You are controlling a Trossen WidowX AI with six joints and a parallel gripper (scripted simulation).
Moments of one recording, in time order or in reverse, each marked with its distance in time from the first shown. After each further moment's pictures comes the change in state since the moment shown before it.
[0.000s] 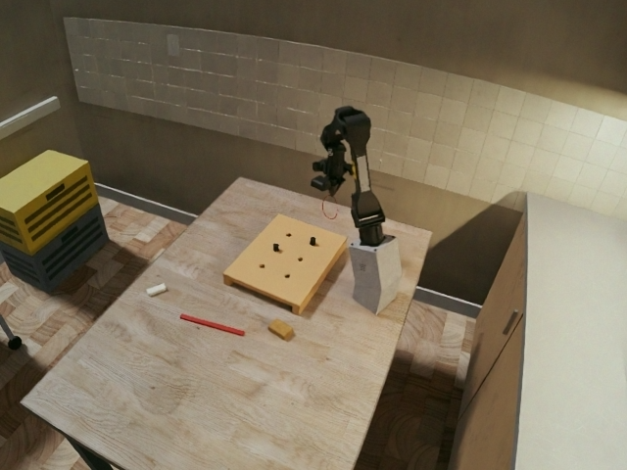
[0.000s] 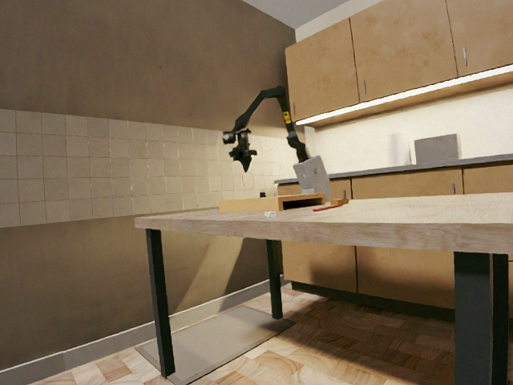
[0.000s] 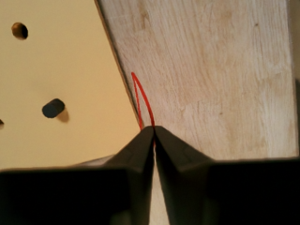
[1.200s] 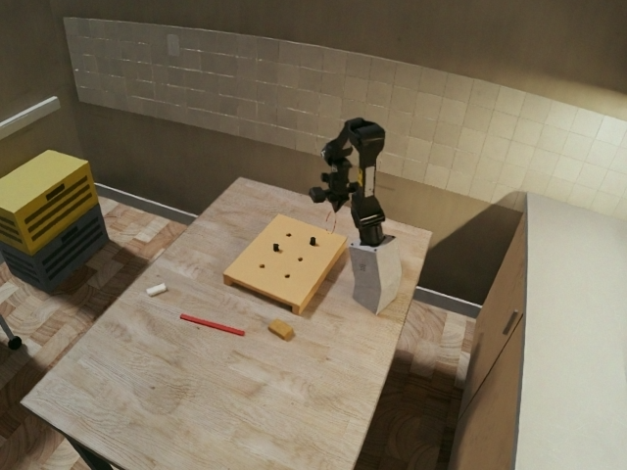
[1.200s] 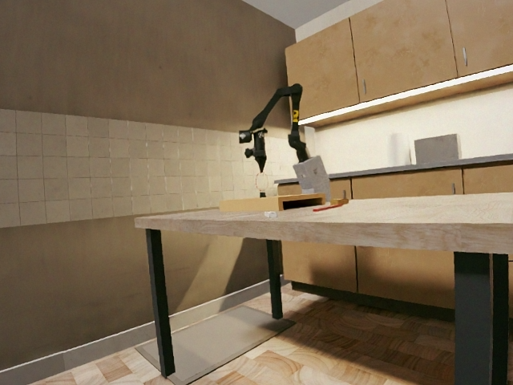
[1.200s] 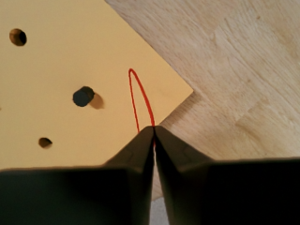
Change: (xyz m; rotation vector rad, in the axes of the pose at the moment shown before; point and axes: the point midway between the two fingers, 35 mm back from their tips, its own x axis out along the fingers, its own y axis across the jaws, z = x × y) arm 0.012 0.056 -0.061 0.522 -0.026 -0.012
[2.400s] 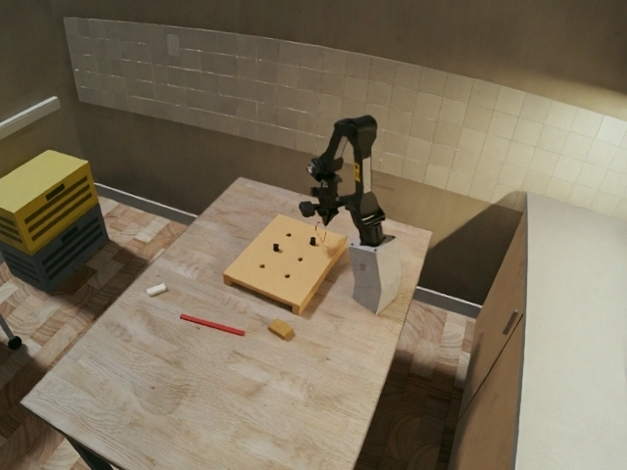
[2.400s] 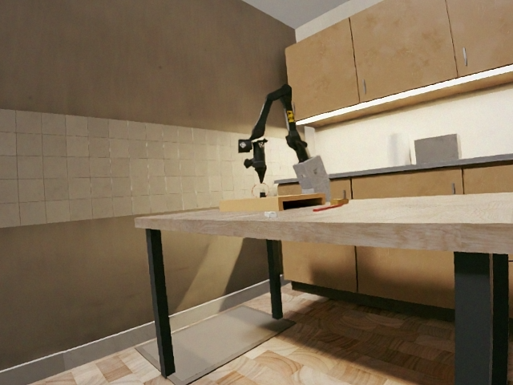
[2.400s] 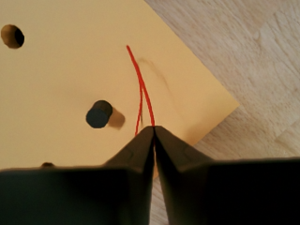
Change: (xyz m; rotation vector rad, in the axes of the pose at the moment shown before) arm 0.055 0.032 0.003 0.001 0.007 -0.001
